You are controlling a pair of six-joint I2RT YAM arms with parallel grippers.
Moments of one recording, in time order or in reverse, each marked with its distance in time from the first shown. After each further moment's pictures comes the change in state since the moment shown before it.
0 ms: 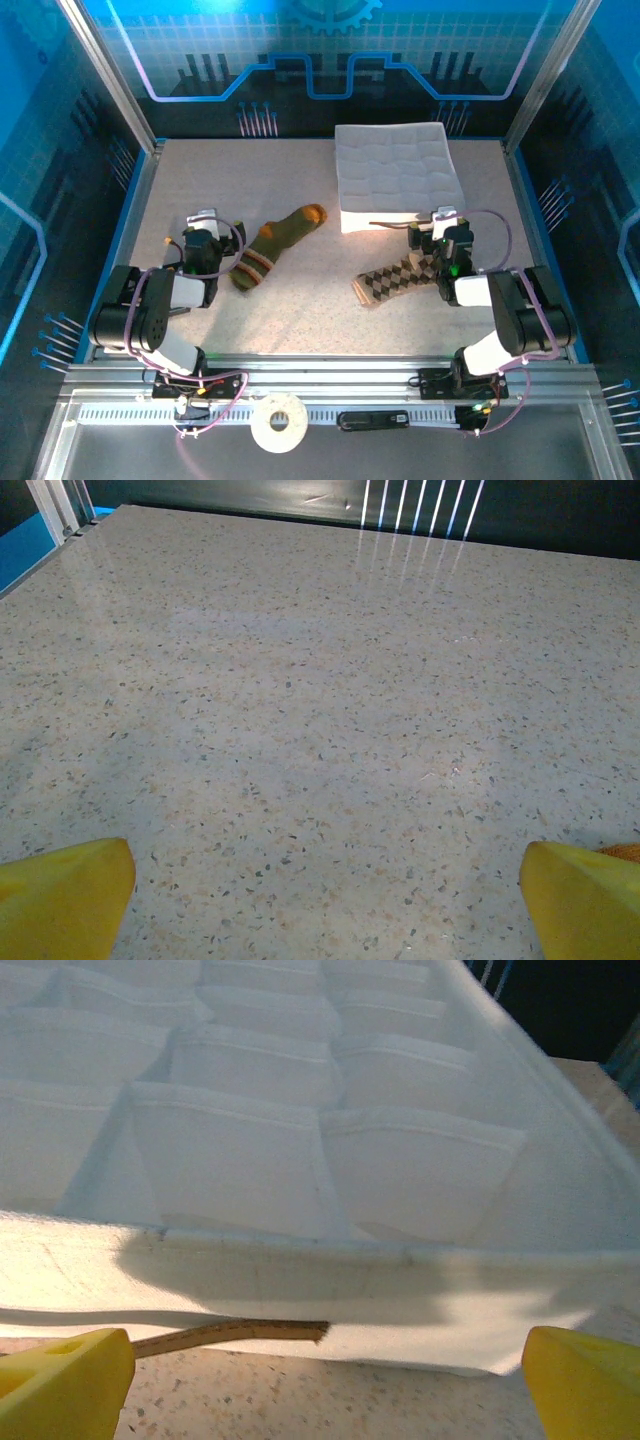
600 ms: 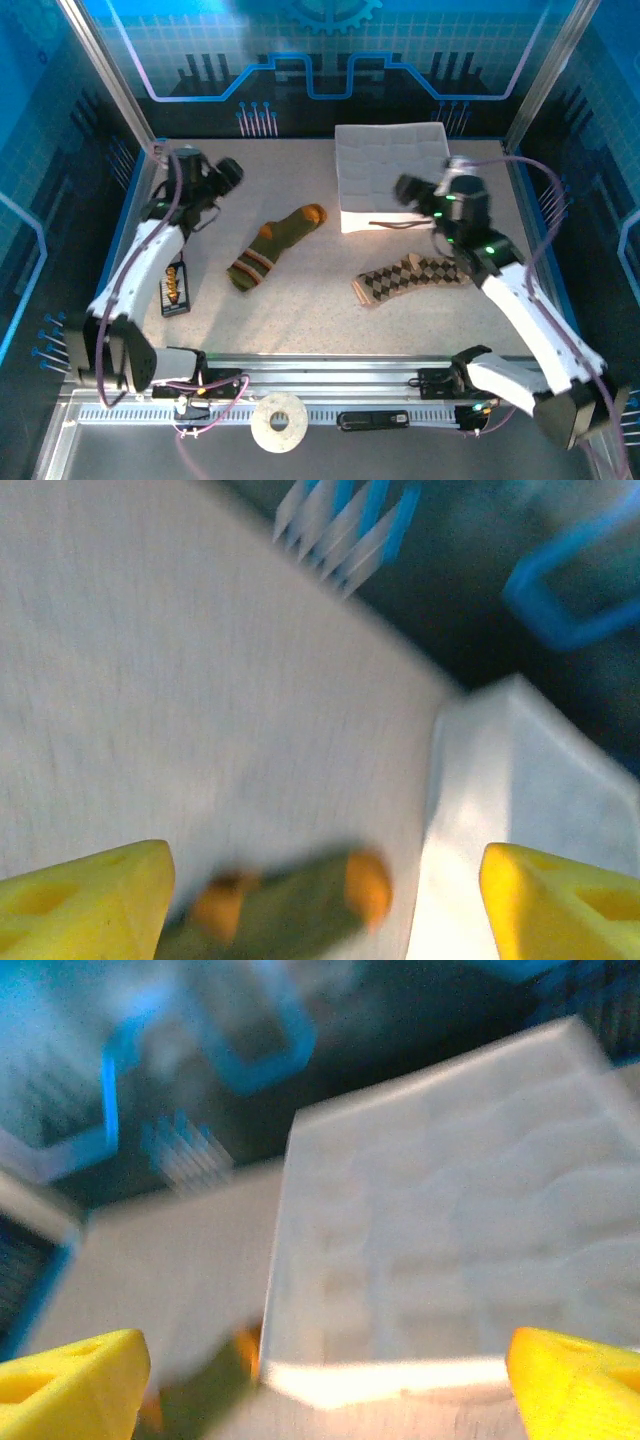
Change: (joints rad) left arm -0.073 -0.169 0.822 -1.352 0.206 -0.637; right arm 0.314 -0.396 0.683 -1.160 -0.019 0.586
